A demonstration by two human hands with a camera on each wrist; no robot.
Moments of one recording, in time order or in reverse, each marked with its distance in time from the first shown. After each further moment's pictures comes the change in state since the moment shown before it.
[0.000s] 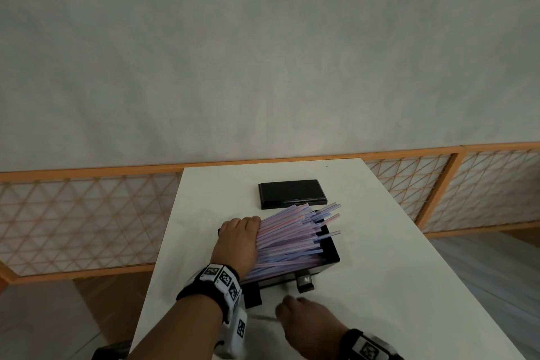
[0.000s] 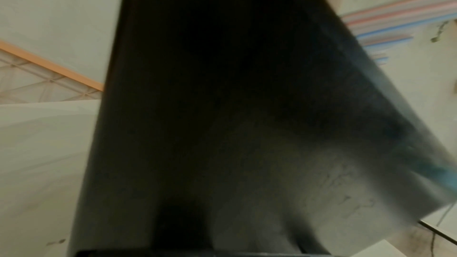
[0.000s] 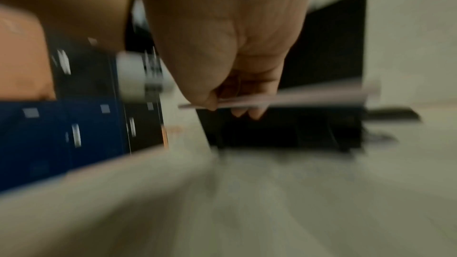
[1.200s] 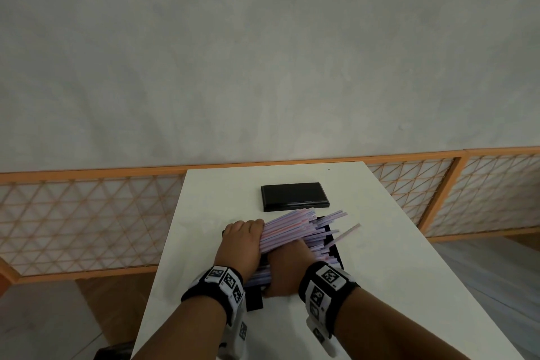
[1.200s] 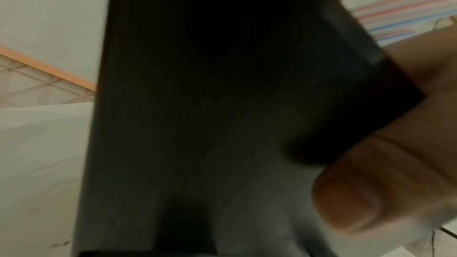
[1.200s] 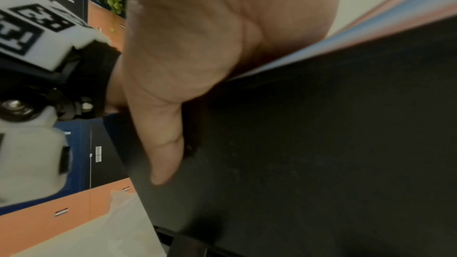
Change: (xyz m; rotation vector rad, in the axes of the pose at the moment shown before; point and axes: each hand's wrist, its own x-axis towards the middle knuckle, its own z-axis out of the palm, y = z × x) left_hand 0.000 0.000 0.002 0.011 0.014 -0.002; right_hand 0.067 0.012 -0.068 -0.090 0.113 0.072
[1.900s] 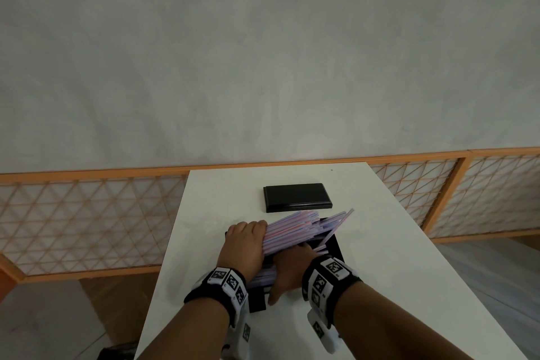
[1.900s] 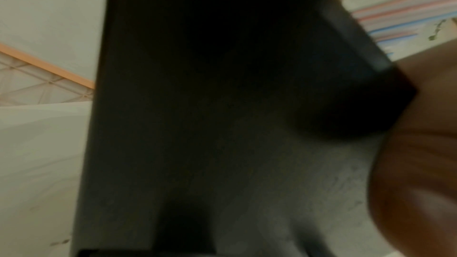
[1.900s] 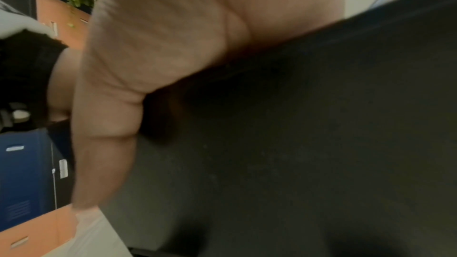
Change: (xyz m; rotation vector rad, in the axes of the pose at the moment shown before) left_hand 0.001 0.001 -0.001 -0.010 -0.015 -0.003; right_hand 0.006 0.006 -0.008 0.220 -0.293 0.124
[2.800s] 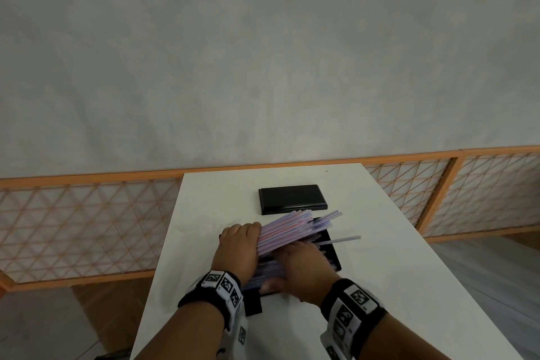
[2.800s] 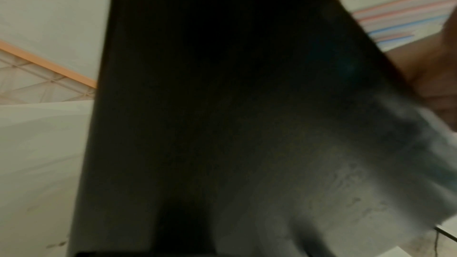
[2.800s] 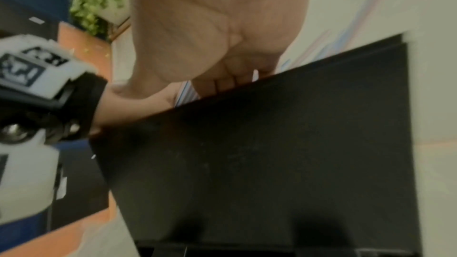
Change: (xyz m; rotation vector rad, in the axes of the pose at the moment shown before) left_hand 0.002 -0.002 0.004 -0.007 0.003 -0.022; right_hand -0.023 0.020 0.016 -0.034 0.427 -0.148
